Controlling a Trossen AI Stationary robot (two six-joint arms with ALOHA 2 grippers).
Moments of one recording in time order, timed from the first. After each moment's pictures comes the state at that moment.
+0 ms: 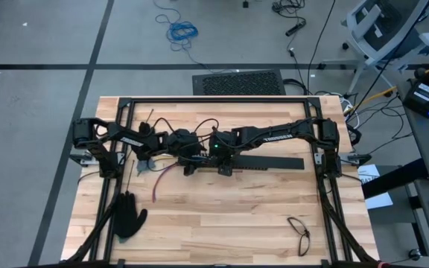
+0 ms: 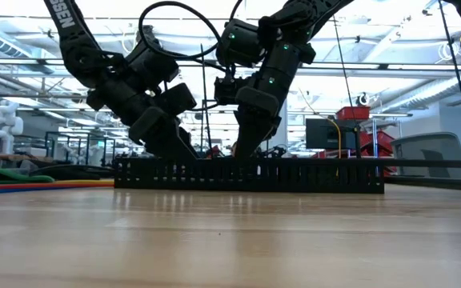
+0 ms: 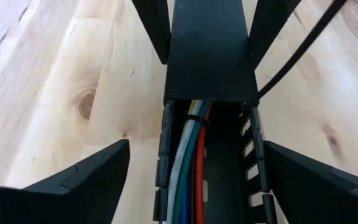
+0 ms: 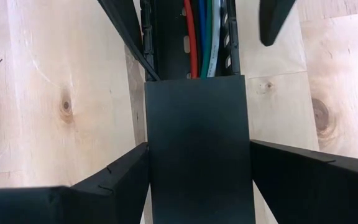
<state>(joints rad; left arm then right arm) 0.25 1.64 0.59 0.39 0.25 0.16 -0.12 1.98 1.40 -0.57 -0.05 0.04</state>
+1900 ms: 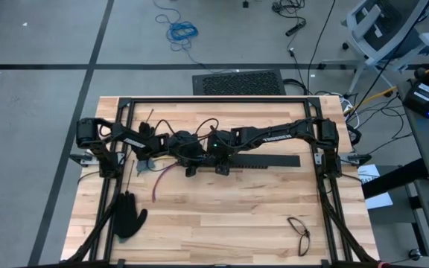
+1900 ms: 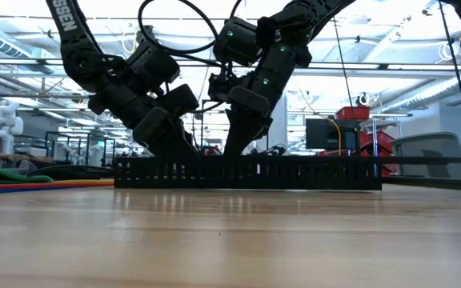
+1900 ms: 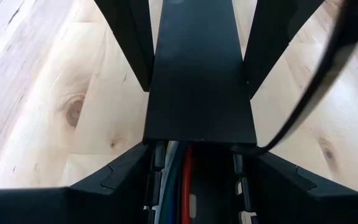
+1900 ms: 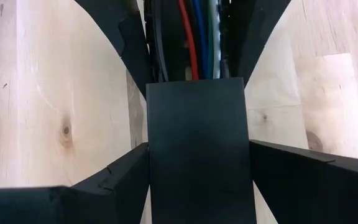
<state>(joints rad) 0.22 1.68 0.58 0.47 0.25 0.12 -0.12 1.99 1.40 -0.46 -0.05 0.01</state>
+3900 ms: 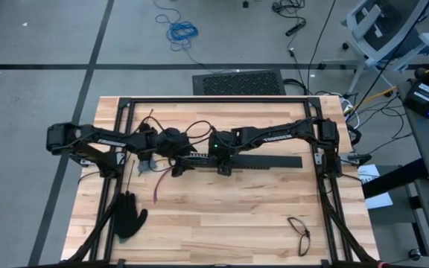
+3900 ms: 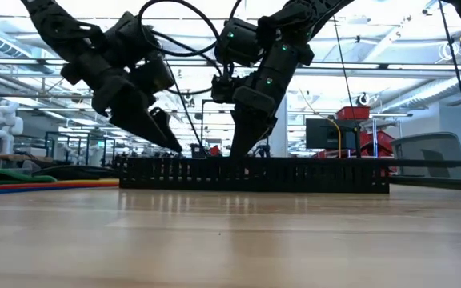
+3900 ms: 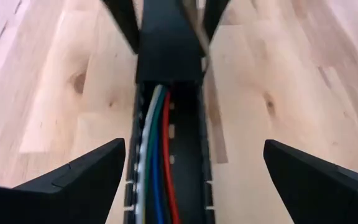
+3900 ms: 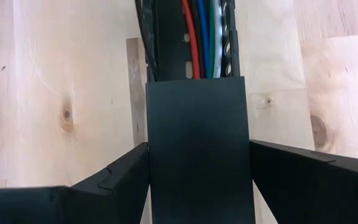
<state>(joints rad) 0.23 1.35 0.54 0.09 0.27 0.19 -0.12 1.98 1.41 -0.53 -0.05 0.01</state>
